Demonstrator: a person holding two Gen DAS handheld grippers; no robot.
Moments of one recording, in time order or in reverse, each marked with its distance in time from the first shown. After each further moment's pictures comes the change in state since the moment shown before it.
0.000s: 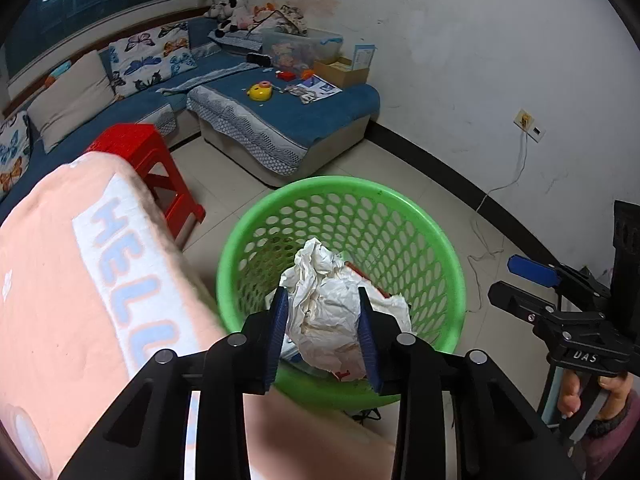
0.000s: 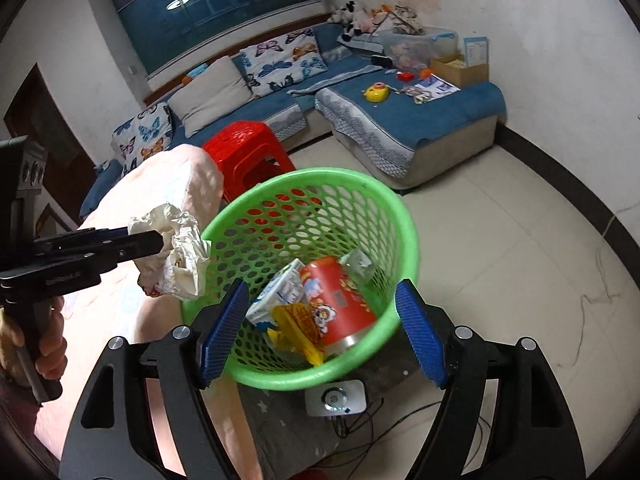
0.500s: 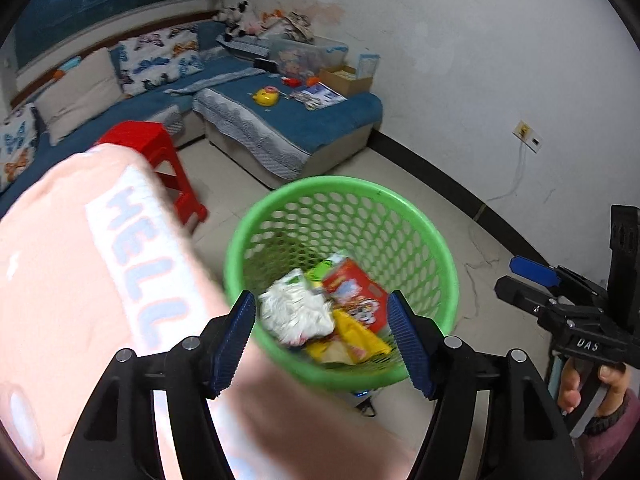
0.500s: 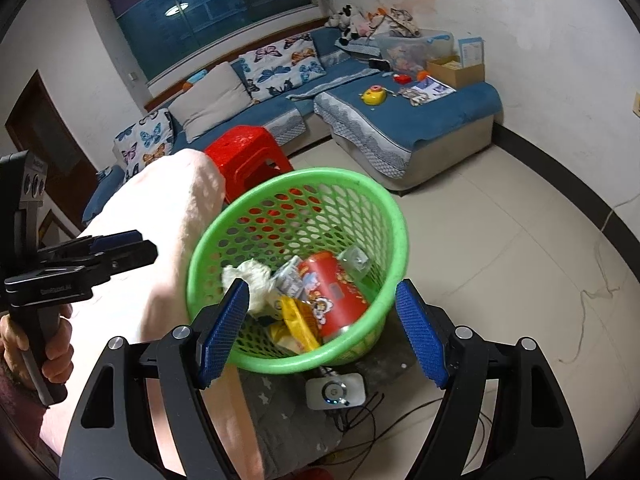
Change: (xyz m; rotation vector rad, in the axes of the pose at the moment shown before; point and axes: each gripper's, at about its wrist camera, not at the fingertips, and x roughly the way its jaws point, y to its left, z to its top) left arm -0.032 0.014 -0.022 -0.044 -0.042 0.017; right arm -0.015 0.010 -0.003 -0.005 -0.015 0.026
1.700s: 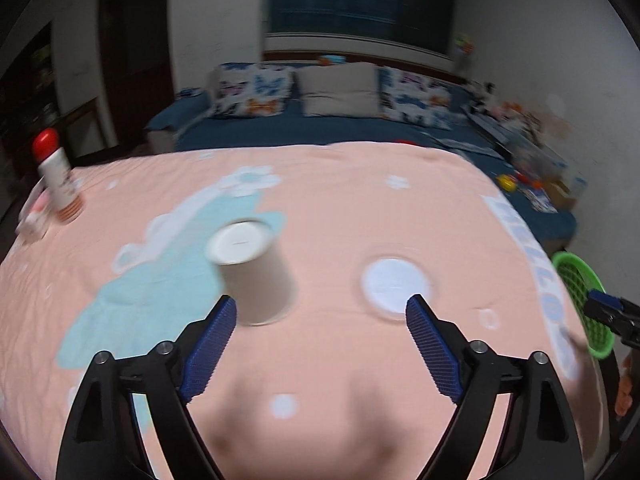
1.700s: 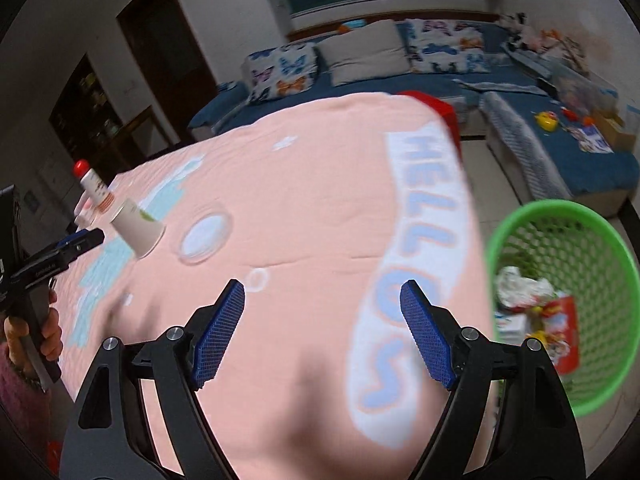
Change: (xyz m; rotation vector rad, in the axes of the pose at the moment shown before) left arm -0.236 0.265 -0.219 -0.535 -0.223 0.593; right arm 0.072 0.286 -0.026 -0.384 0.144 0.328
